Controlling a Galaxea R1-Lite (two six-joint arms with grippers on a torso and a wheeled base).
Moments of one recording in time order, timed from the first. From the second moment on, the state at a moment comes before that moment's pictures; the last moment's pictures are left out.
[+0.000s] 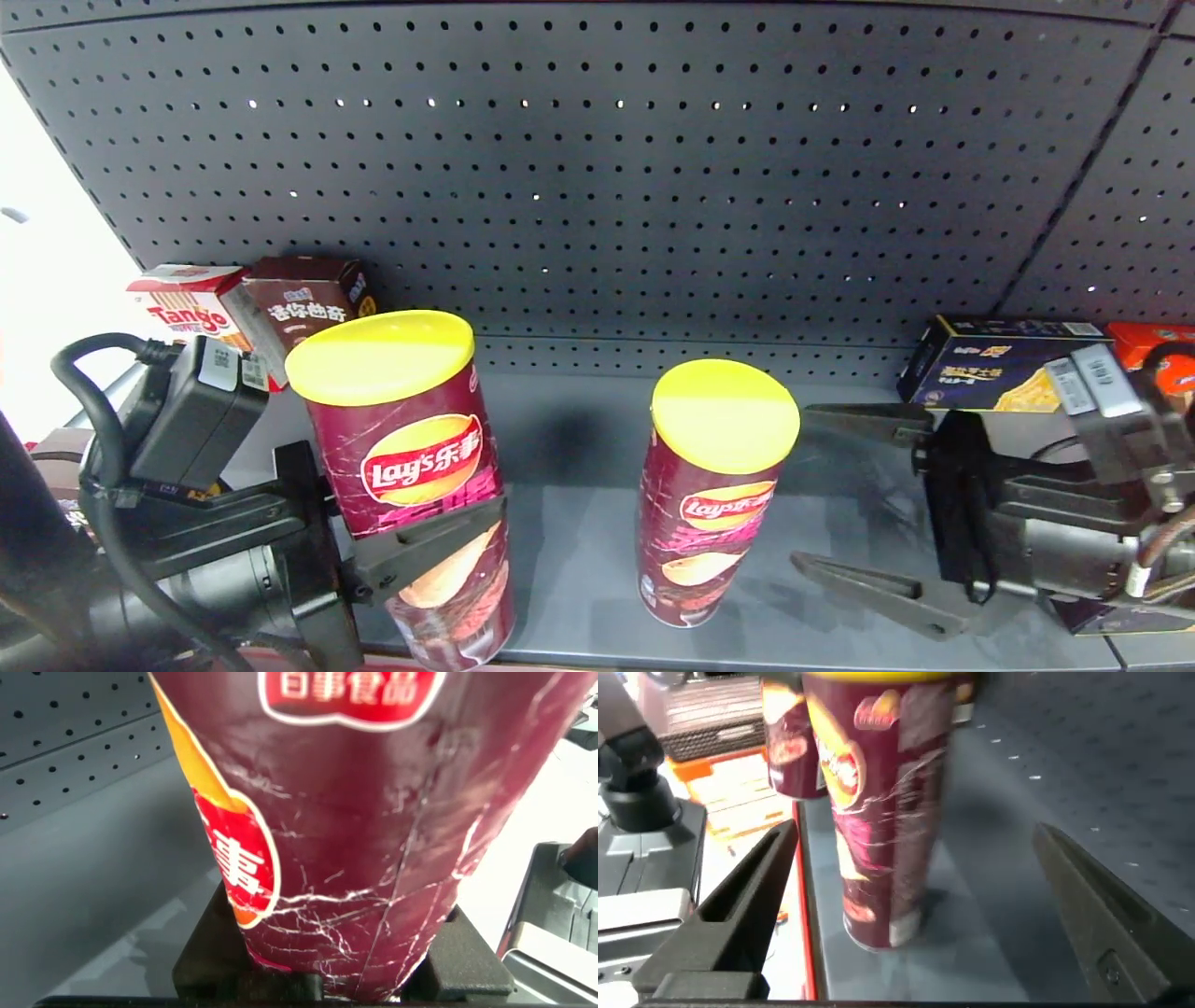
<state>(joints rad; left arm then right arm) -0.53 1.28 -0.40 -0.79 -0.41 -0.01 0.51 1.41 -0.43 -0.99 0.72 -0.23</state>
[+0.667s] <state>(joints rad) -0.52 1.25 -0.40 -0.79 -0.41 -0.01 0.35 0.79 -0.42 -0.37 0.19 -0.21</state>
